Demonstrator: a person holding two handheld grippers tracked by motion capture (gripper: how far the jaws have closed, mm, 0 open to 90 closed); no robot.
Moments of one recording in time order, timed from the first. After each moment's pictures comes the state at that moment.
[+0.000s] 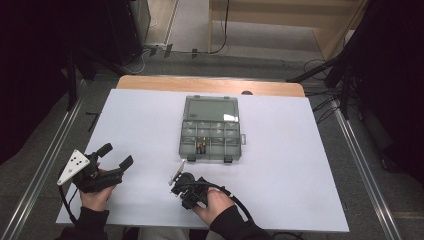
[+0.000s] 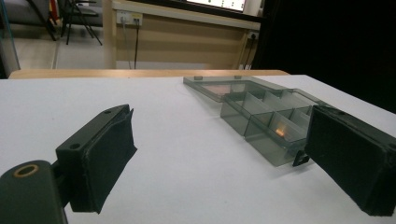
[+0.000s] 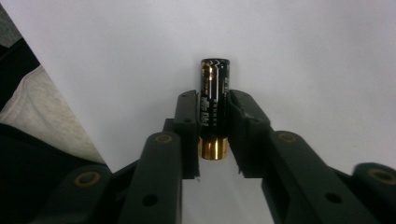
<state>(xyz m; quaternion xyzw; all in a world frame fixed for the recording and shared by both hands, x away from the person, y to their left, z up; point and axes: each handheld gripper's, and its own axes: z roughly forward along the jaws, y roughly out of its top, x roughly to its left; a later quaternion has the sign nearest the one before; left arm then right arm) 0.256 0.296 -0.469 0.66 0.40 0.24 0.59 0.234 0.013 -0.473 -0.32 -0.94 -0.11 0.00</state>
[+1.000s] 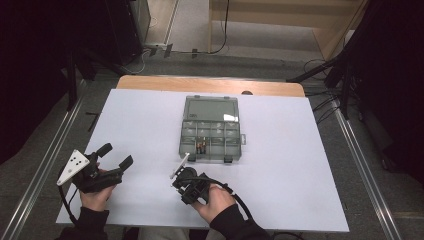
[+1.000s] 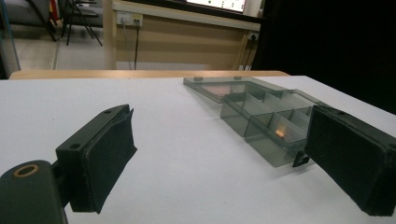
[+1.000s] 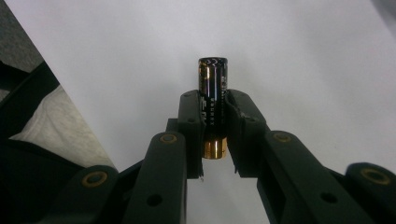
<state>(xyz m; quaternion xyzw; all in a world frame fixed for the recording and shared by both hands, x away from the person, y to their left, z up) 0.255 0.296 -0.468 0.66 0.40 0.24 0.59 0.239 0.007 -0.458 -0.35 -0.93 -0.14 0.01</state>
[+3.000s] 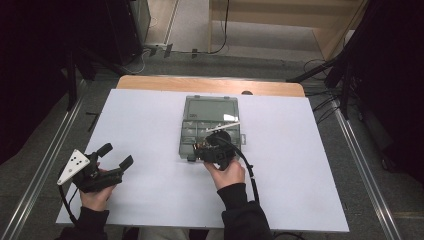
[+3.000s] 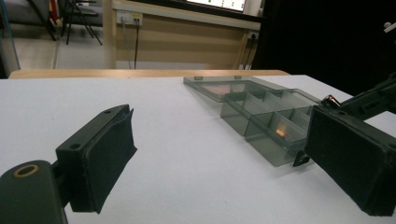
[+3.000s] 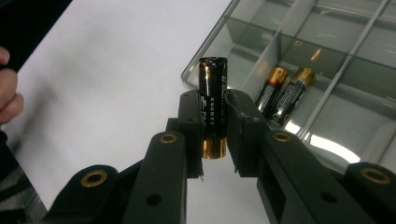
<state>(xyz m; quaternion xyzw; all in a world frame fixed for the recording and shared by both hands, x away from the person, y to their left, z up) 0.256 0.296 -0.469 0.66 0.40 0.24 0.59 0.305 -0.068 -0.440 -0.52 -0.77 -0.37 0.01</state>
